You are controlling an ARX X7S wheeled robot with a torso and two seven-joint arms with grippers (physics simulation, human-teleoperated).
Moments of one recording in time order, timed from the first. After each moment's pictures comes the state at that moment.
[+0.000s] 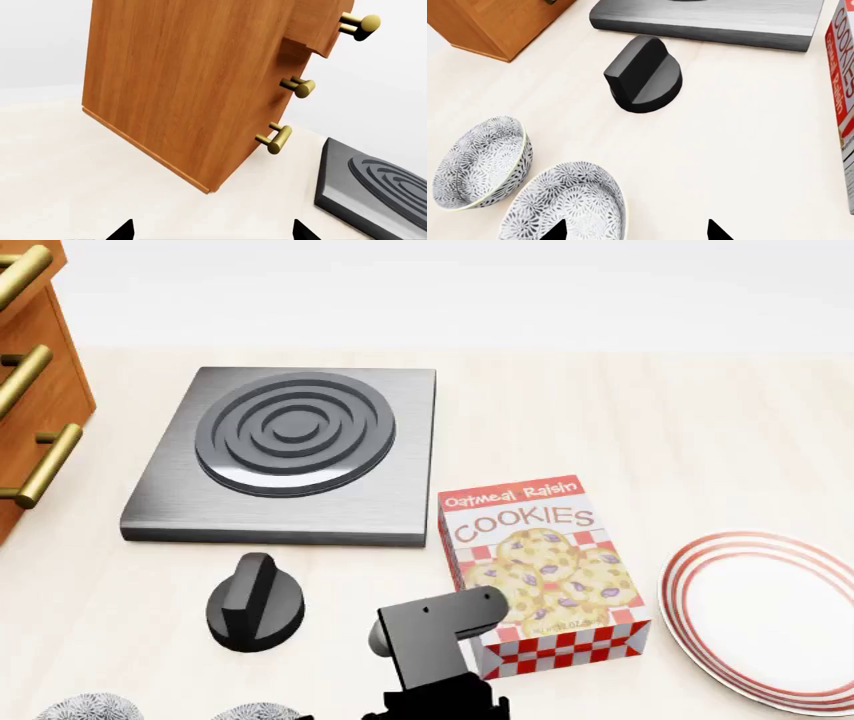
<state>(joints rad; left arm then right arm) -0.04 -0.24 -0.34 0.07 -0.54 -0.17 -0.24 0.60 0.21 -0.37 -0.11 0.94 1.16 0.22</state>
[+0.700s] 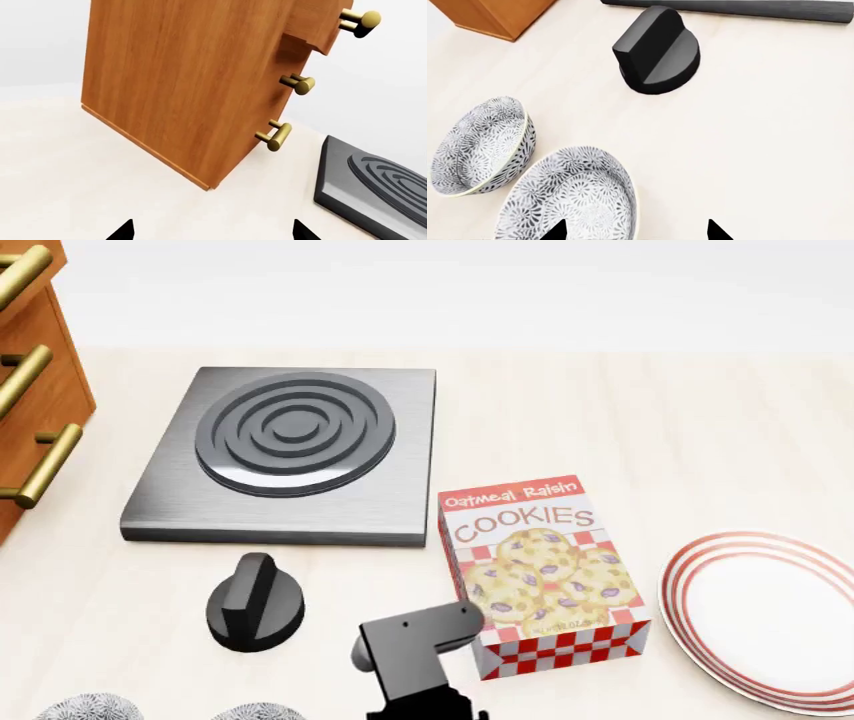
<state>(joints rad) -0.03 -0.24 -0.33 0.06 -0.55 -0.15 -0.24 0.62 0.20 -0.44 -0.01 0.92 1.12 0.16</state>
